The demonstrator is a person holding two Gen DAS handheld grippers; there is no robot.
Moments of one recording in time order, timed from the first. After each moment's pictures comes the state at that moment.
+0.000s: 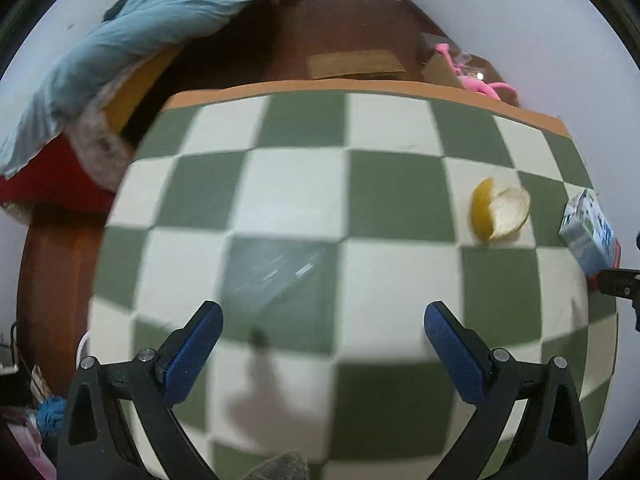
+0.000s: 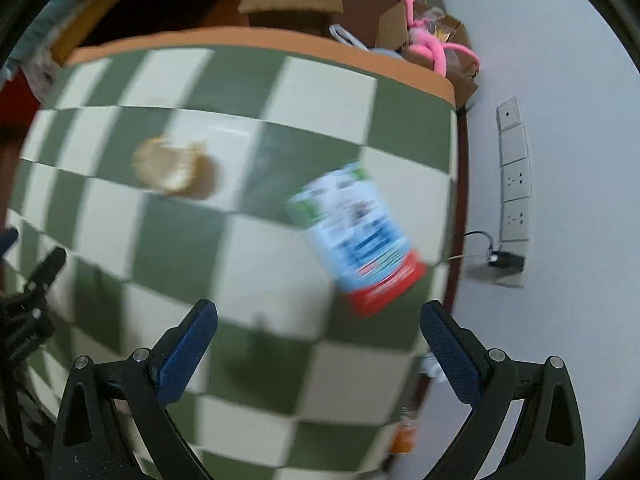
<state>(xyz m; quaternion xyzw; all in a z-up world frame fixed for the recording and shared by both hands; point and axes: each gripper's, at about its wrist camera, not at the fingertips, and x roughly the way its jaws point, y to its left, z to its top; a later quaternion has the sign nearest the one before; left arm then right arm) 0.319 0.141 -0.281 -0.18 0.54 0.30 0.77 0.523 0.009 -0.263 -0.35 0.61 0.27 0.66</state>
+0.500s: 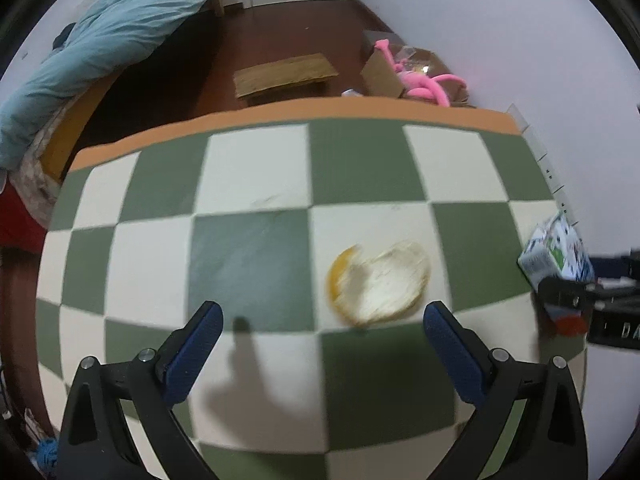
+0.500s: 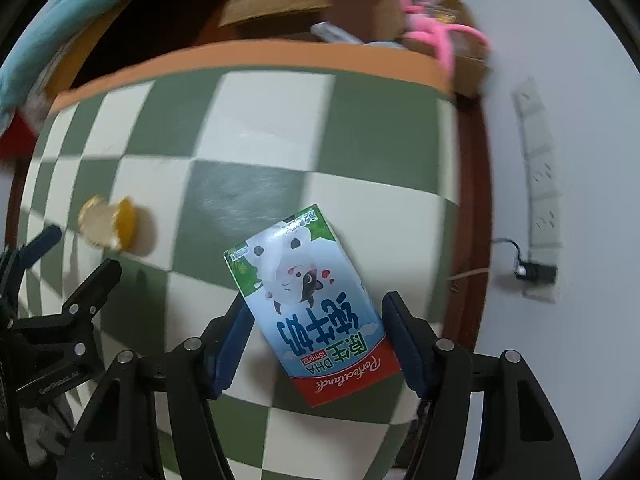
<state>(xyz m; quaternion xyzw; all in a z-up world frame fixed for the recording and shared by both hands) 0.398 0.113 -0.287 -0.17 0.53 0.23 0.80 0.588 -0.011 -0.290 -0.25 0.63 0.28 0.68</state>
